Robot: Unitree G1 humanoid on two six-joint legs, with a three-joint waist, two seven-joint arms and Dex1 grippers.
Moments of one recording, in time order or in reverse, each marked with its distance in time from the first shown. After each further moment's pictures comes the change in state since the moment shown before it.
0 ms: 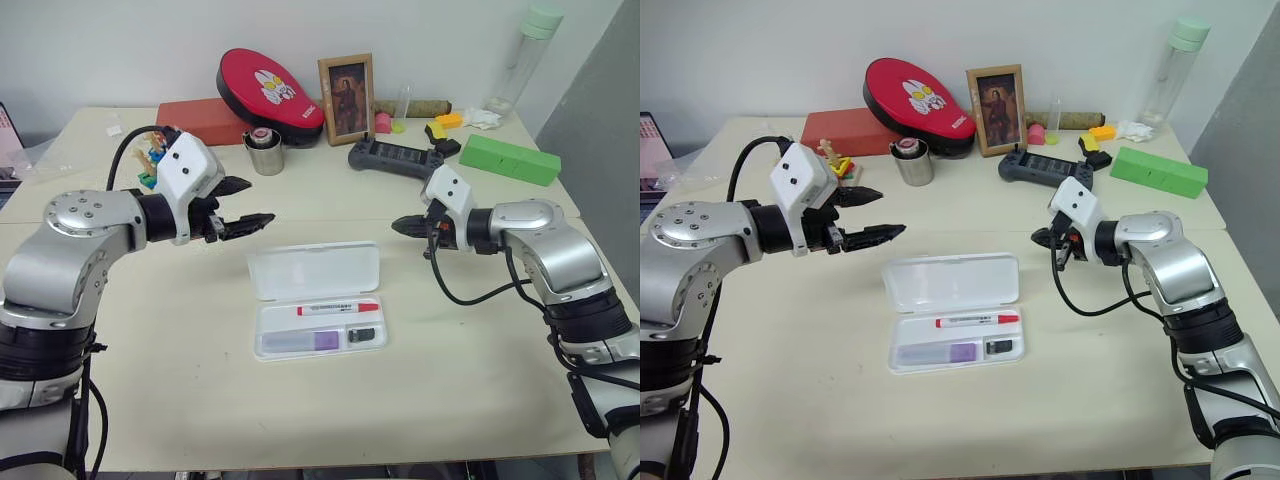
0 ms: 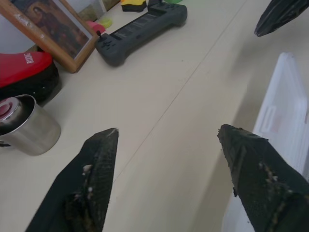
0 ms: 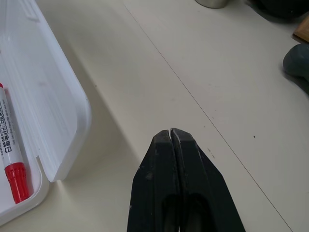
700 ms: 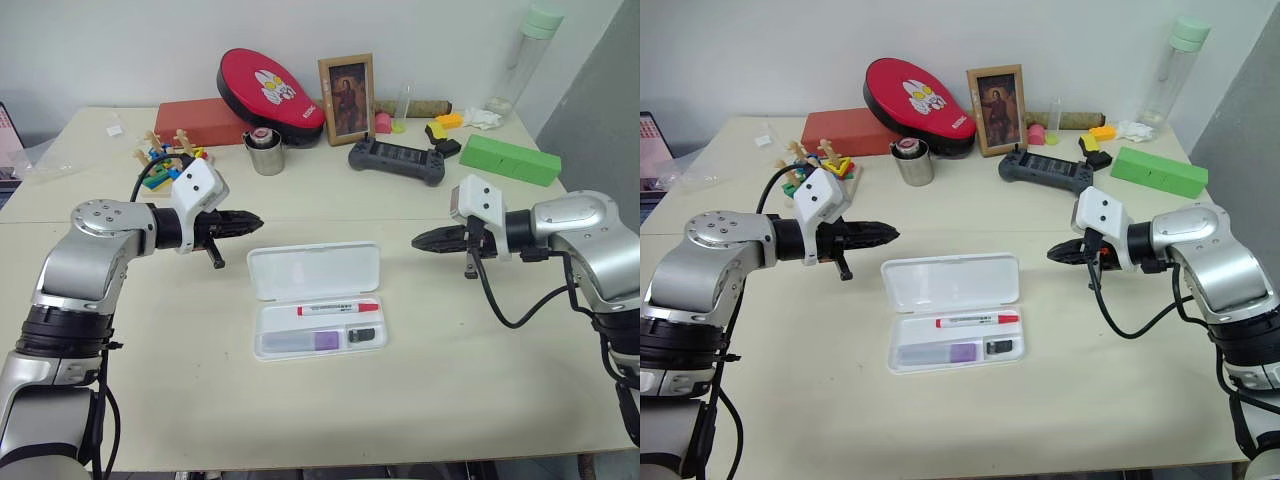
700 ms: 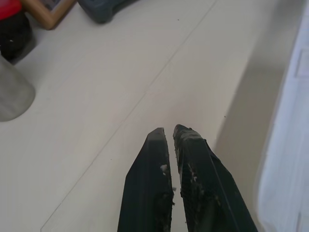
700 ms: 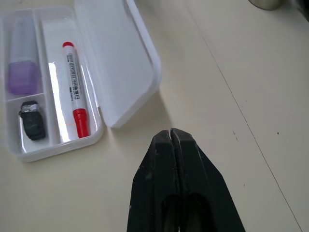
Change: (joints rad) left arm -0.053 -0.048 -0.113 0.281 0.106 -0.152 -0.193; right arm 0.061 -0.203 -0.038 -0.135 0.069 -0.077 0.252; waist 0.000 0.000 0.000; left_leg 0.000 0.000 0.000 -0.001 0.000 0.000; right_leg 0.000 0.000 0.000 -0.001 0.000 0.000
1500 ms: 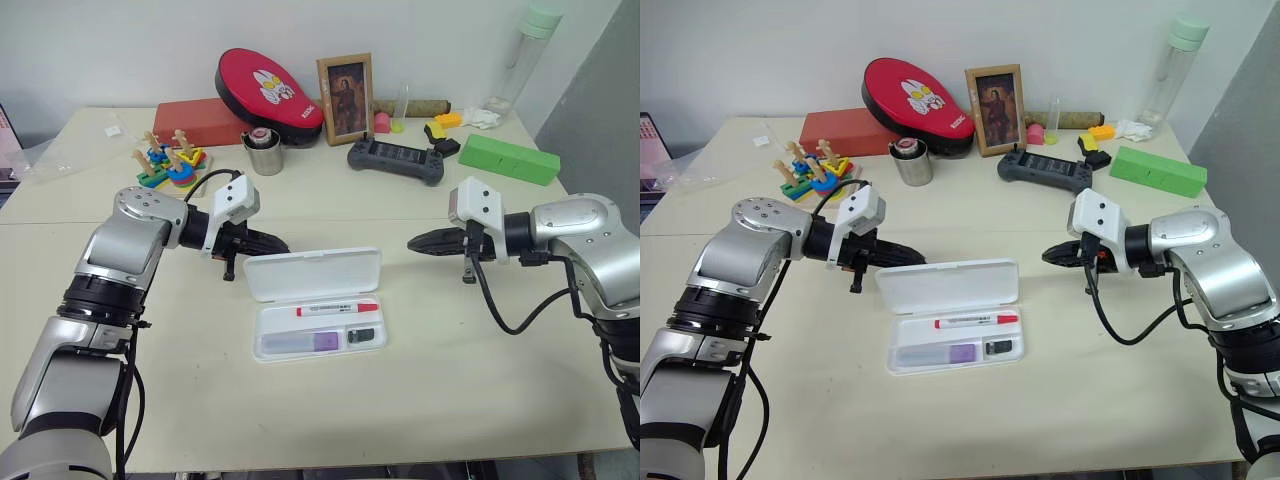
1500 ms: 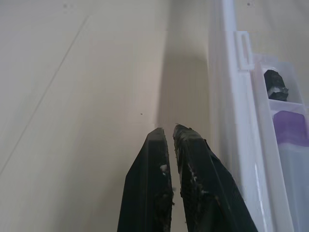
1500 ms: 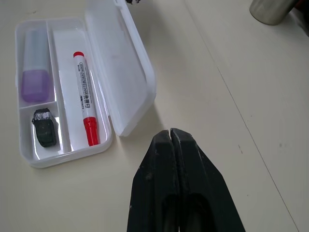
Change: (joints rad) left arm -0.162 -0.072 -0.165 0.189 0.083 -0.063 -0.370; right arm 0.024 0.007 -0.006 -0.075 0.015 0.036 -0.040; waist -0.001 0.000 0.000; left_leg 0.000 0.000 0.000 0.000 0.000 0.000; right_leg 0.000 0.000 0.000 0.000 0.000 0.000
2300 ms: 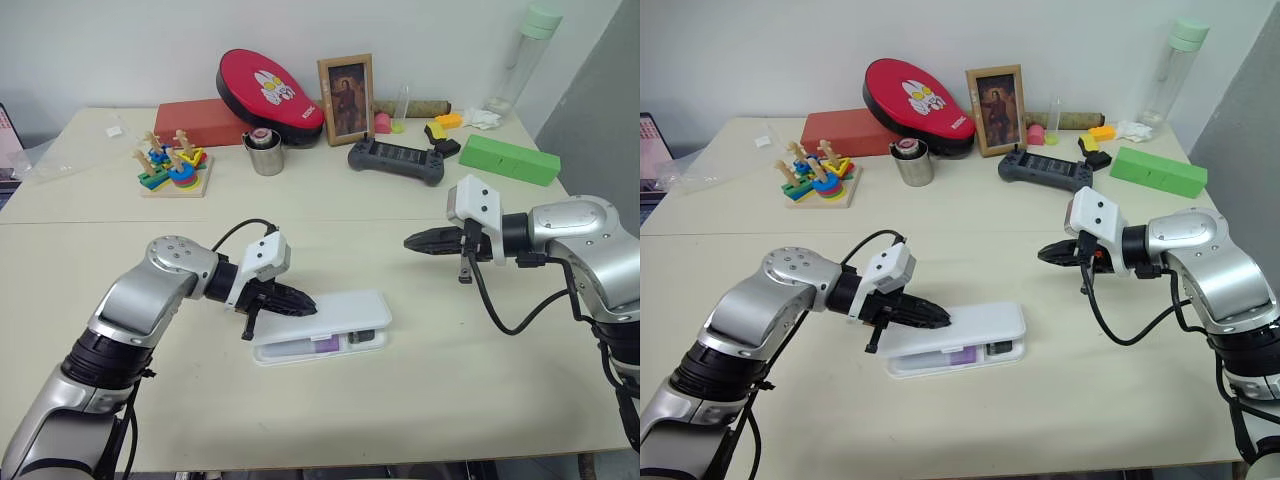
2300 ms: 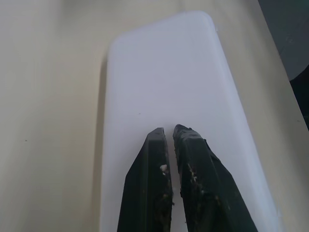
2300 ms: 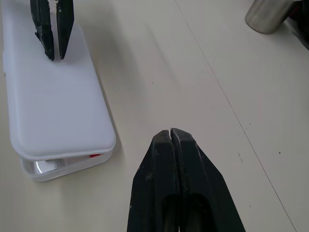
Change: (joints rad) left arm 0.295 -0.011 -0.003 -0.462 -0.105 0.203 0.093; right arm 0.006 0.004 -0.005 -0.031 0.034 0.025 -0.040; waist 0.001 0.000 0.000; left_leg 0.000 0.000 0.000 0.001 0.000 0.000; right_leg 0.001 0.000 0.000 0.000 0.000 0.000
